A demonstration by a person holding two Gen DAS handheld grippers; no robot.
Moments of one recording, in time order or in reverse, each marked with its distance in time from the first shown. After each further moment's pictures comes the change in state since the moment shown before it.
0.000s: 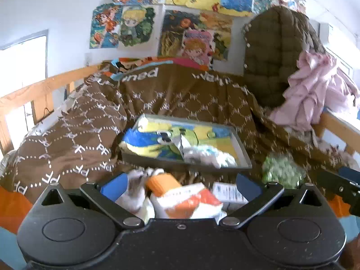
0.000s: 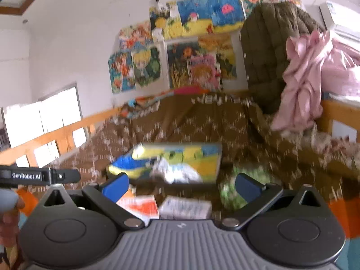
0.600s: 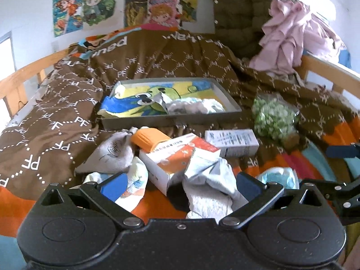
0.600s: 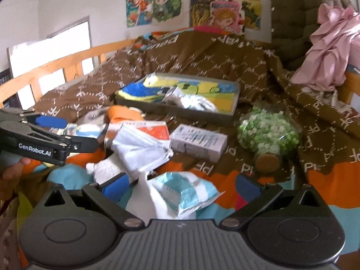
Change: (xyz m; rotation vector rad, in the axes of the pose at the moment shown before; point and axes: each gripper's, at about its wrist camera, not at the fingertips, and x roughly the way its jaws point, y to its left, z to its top) left arm 0.031 0.005 -0.047 0.191 0.166 -0.098; right arm 0.026 0.028 -0.044 -0.141 0.301 0.037
